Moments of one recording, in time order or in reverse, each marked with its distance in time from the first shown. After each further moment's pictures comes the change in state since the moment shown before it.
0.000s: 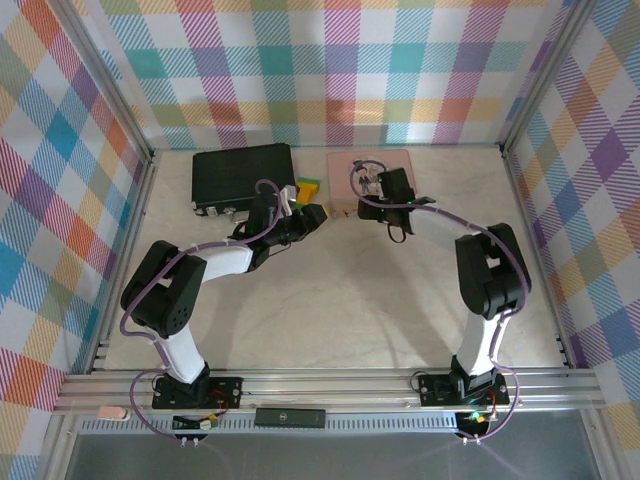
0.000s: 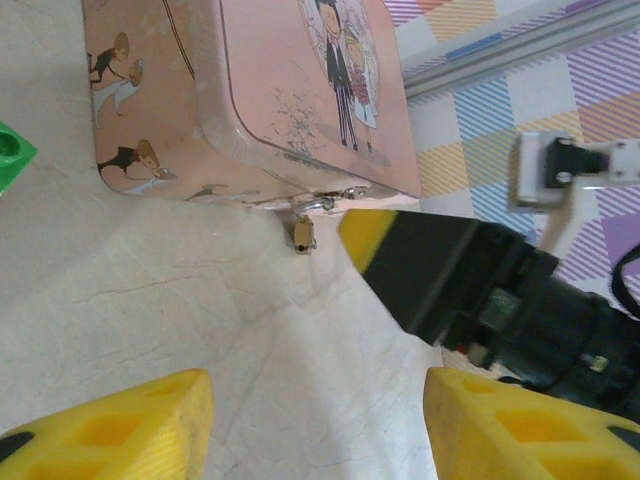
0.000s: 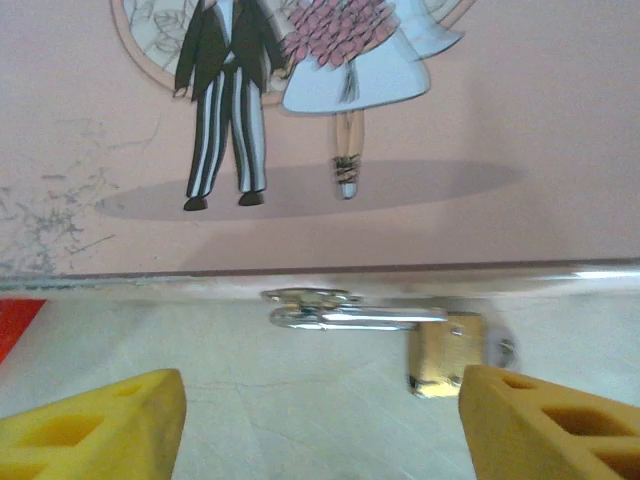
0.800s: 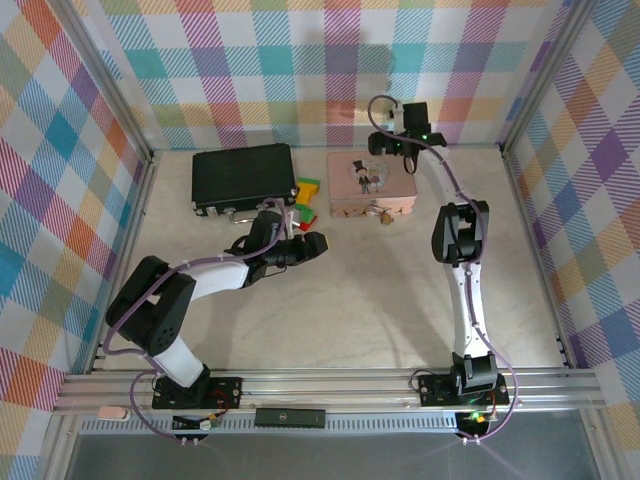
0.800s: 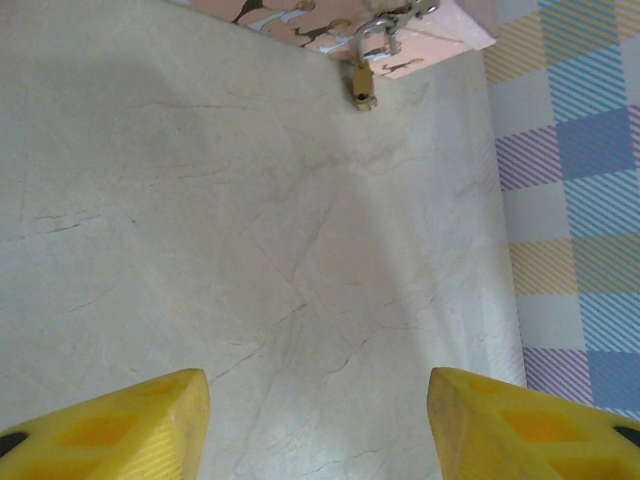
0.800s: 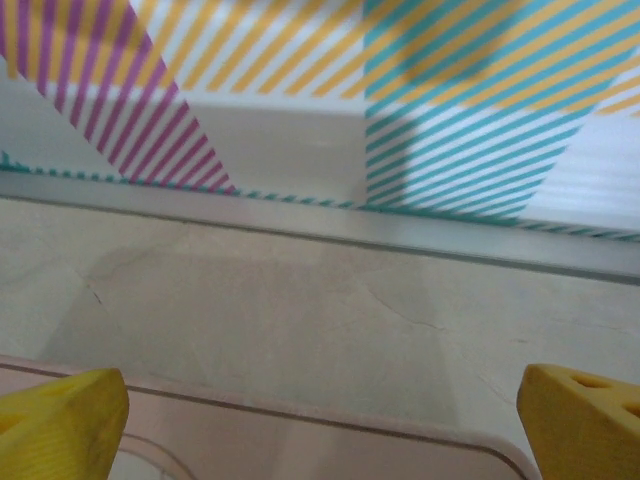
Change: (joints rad) left arm -0.065 -0.142 -0.138 -0.183 -0.003 0.135; right arm -0.202 0.761 1.267 -0.385 -0.167 -0.337
